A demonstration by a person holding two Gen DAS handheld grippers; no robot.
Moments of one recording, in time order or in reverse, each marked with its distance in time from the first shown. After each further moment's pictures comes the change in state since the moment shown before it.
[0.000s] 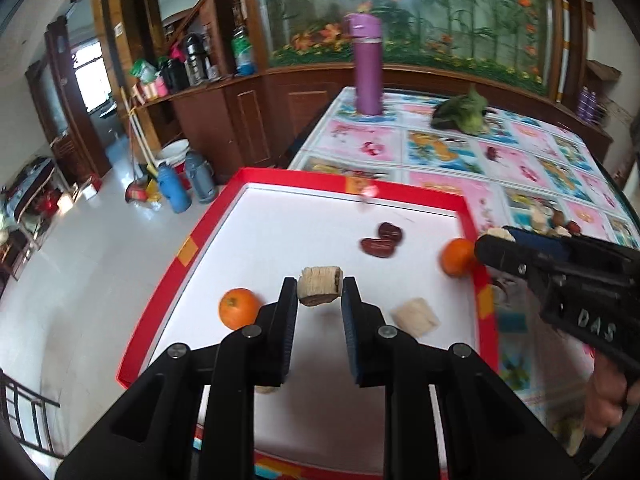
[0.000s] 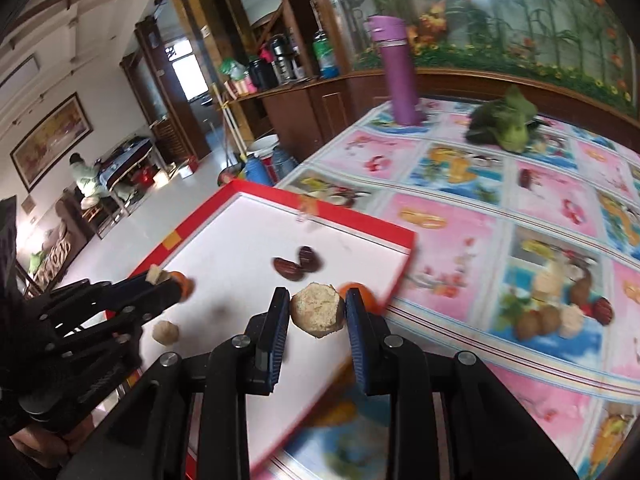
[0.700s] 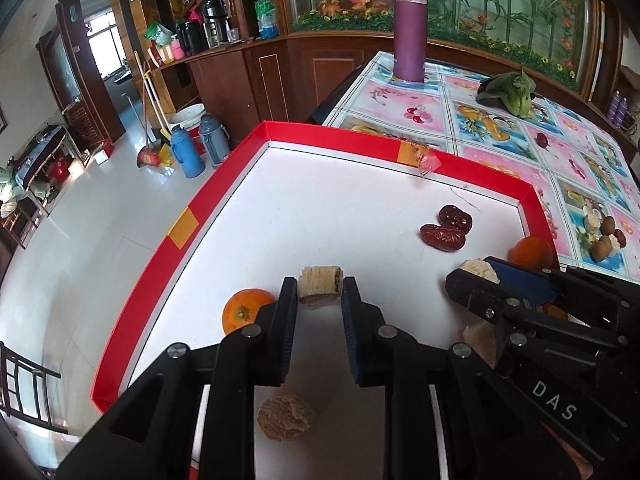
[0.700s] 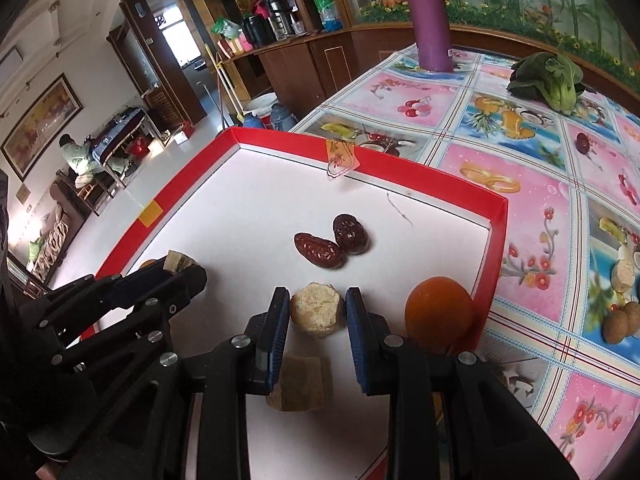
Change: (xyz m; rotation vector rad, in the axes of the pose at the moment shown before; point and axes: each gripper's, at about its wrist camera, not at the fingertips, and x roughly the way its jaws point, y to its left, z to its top) left arm 0.049 0.022 -0.003 -0.043 0.096 0.056; right arm 0.067 0.025 -0.005 0.019 0.151 -0.010
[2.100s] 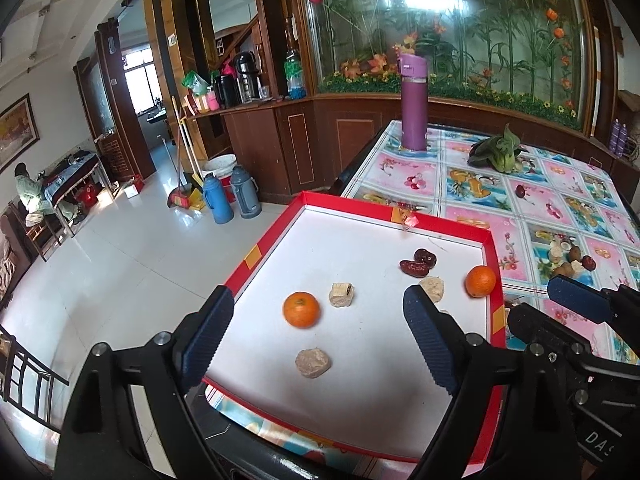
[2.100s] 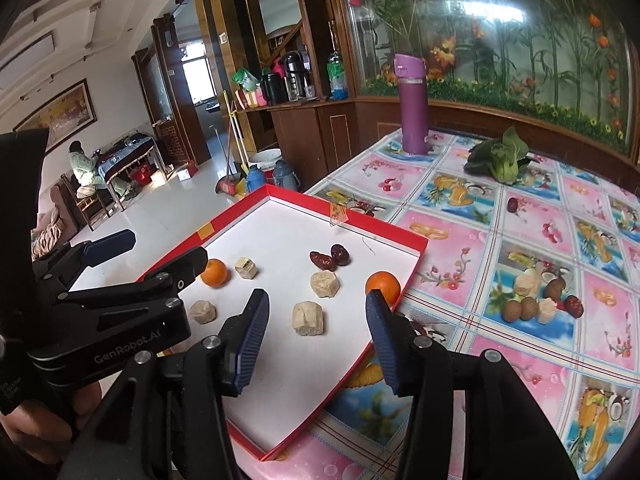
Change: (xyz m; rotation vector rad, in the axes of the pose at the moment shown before) left arm -0.106 -0.003 -0.017 -0.039 -0.216 0.083; right arm -0.115 0.019 -0.037 -0.100 -0.237 -0.067
